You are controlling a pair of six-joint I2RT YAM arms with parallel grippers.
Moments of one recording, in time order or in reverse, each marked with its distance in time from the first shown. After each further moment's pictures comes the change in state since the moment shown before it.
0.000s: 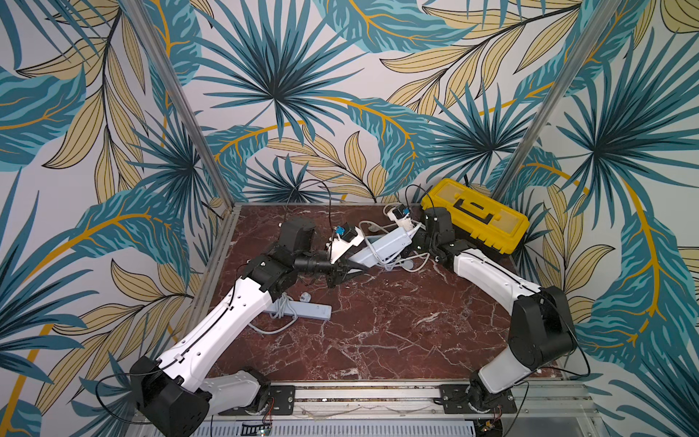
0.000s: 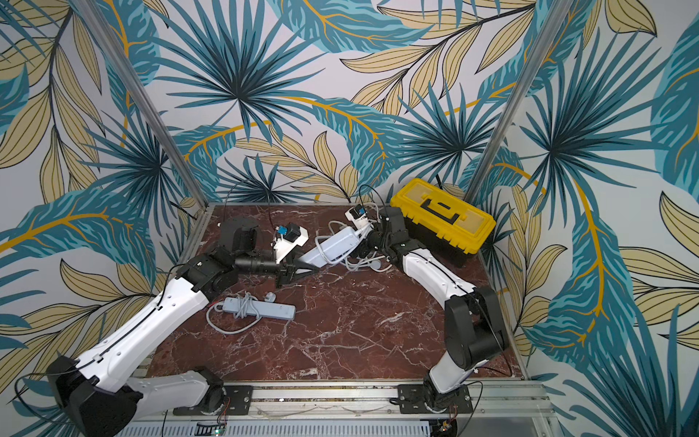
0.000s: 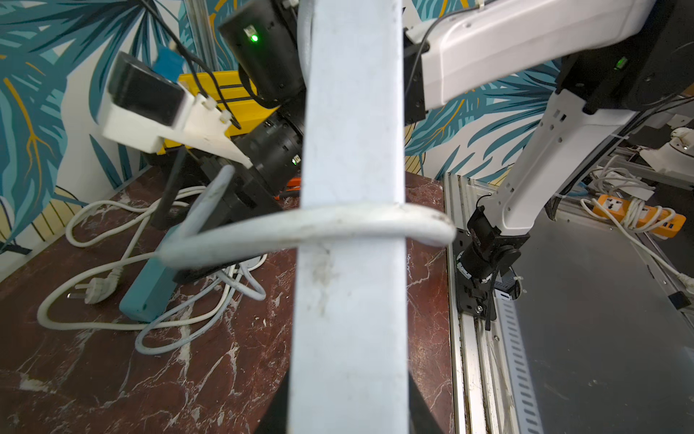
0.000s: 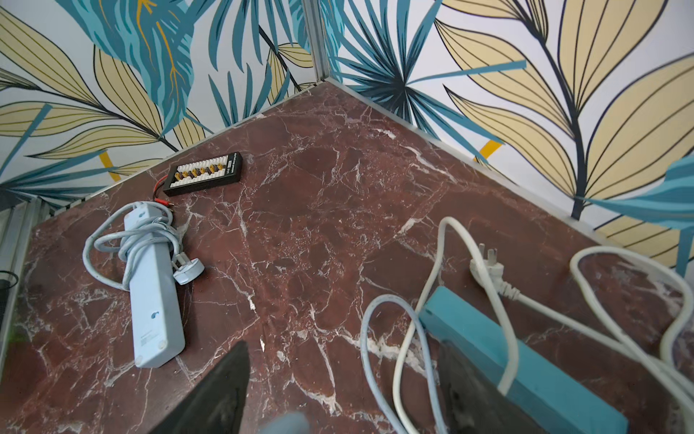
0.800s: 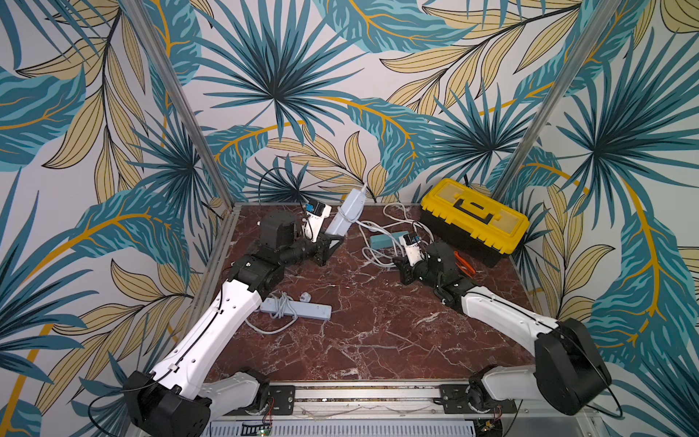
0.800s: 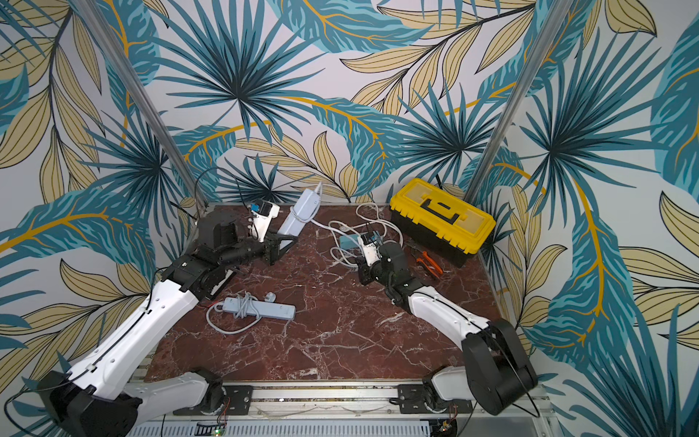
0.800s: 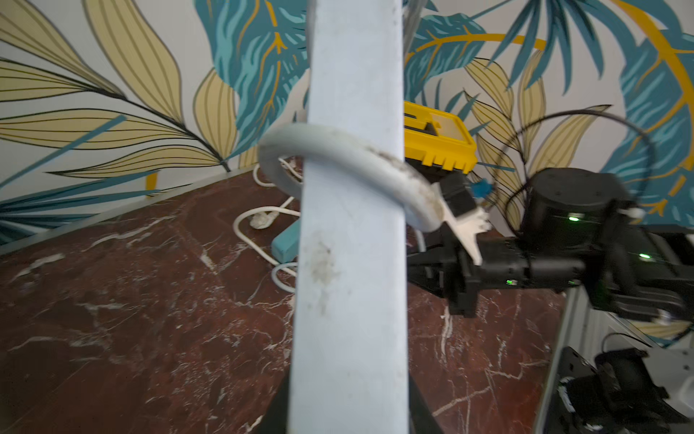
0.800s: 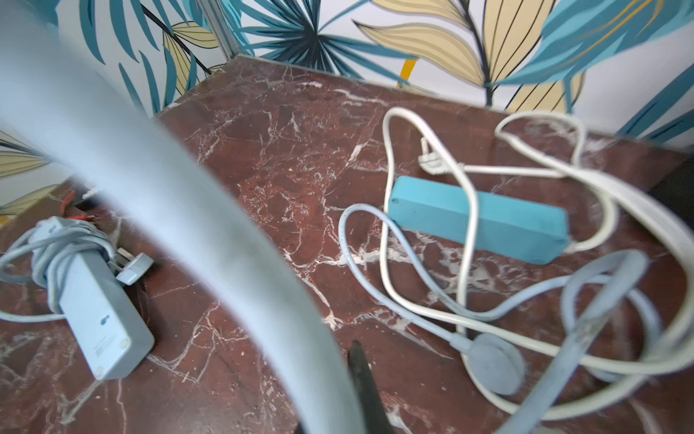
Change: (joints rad) left arm 0.163 -0.037 -0.023 0.080 -0.372 -0.301; right arm 0.138 -0.317 -0.391 0.116 0.439 0.161
